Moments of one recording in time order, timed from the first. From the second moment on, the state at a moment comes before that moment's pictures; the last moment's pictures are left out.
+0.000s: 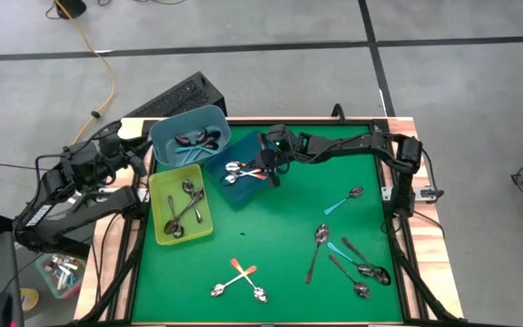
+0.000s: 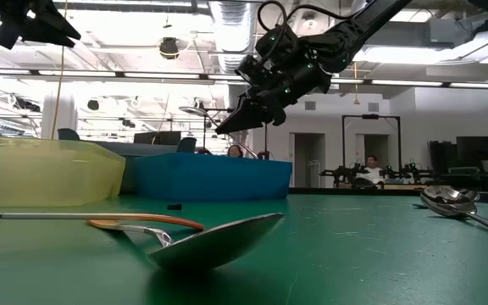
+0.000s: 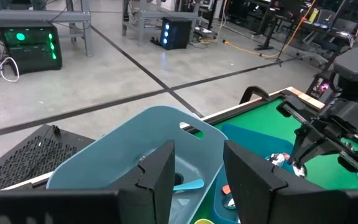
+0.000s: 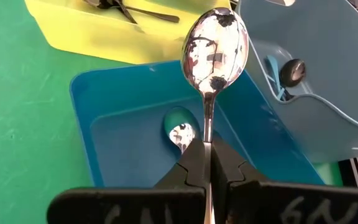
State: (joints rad) left arm 0.56 0.22 0.78 -0.85 -0.30 -0.28; right arm -0.32 1.89 1.24 0.09 -0.31 -0.56
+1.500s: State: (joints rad) left arm 0.56 0.22 0.78 -0.85 -0.30 -0.28; right arm -0.34 2.08 1.28 0.10 -0.15 -0.42
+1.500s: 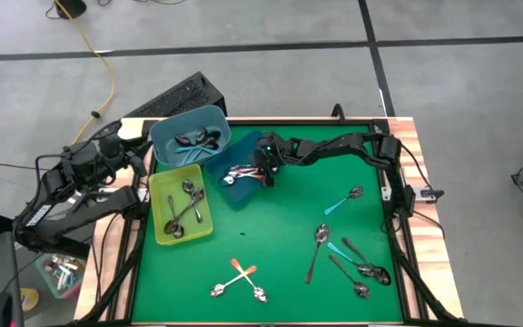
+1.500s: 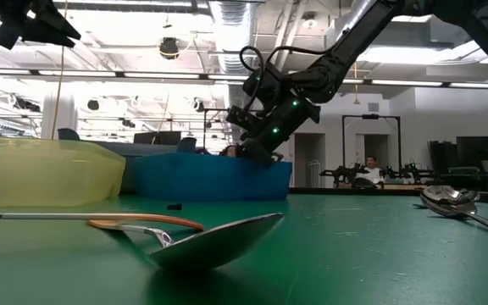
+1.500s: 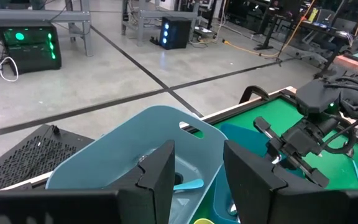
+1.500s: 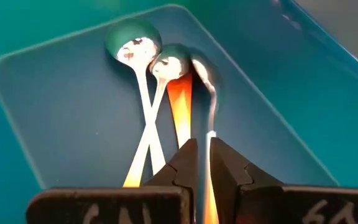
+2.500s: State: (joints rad) left arm 0.56 0.22 0.78 -0.85 -0.29 -0.28; right arm -0.34 2.08 1.76 -0.60 -0.02 -0.45
